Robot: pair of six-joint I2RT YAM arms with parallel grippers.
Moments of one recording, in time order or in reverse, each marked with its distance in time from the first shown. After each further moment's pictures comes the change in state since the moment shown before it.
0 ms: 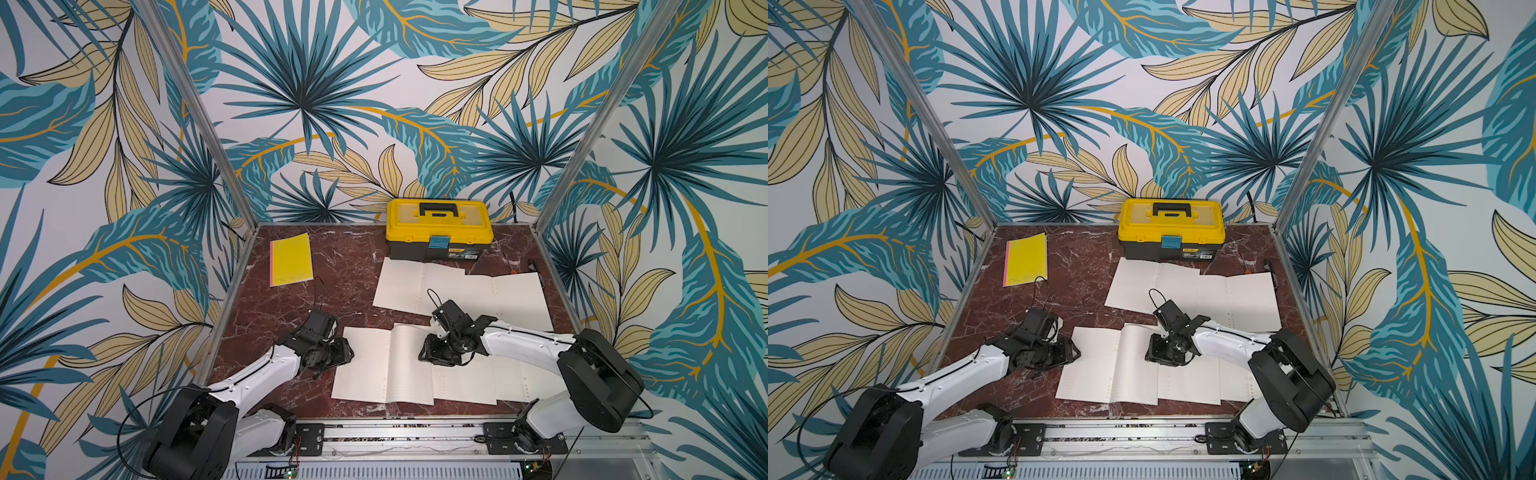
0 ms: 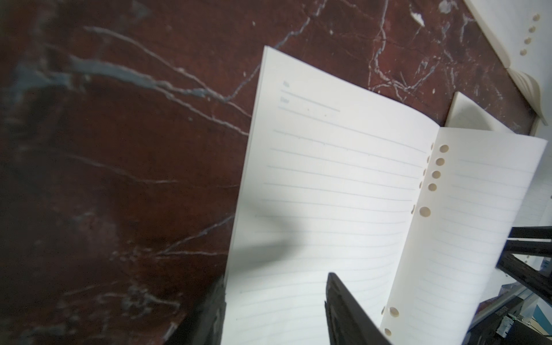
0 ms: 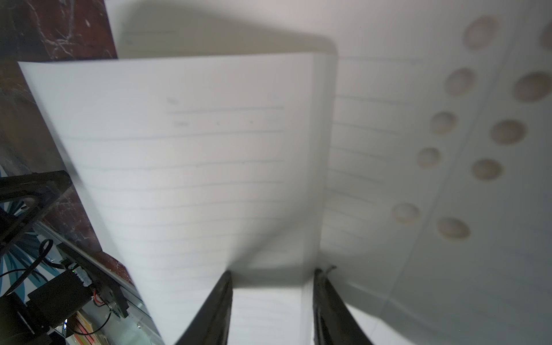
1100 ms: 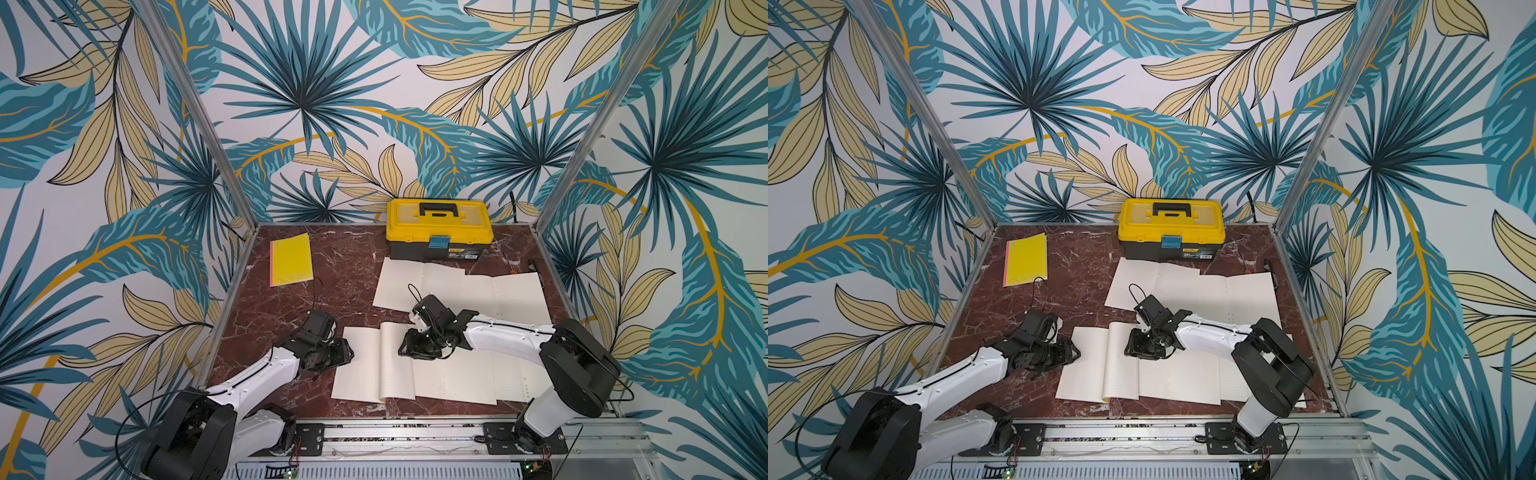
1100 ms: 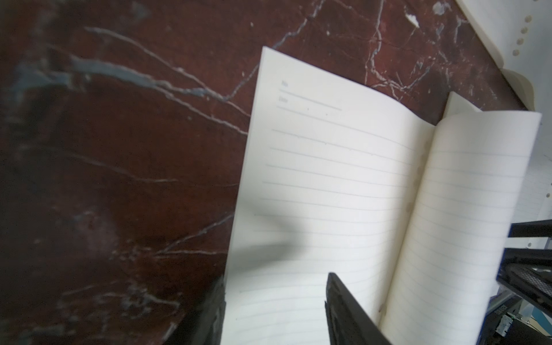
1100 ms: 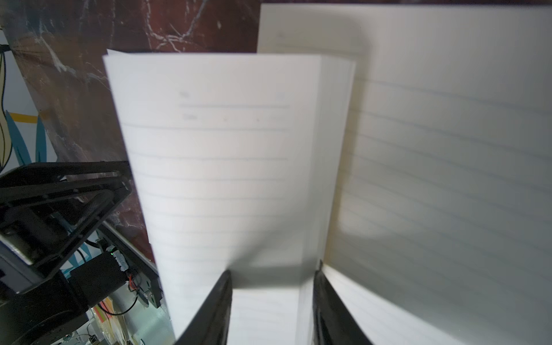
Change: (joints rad) left arm 0.000 -0.014 -0.011 0.008 0.001 0.001; right arm 0.095 0.120 0.152 0.071 -0.049 0.018
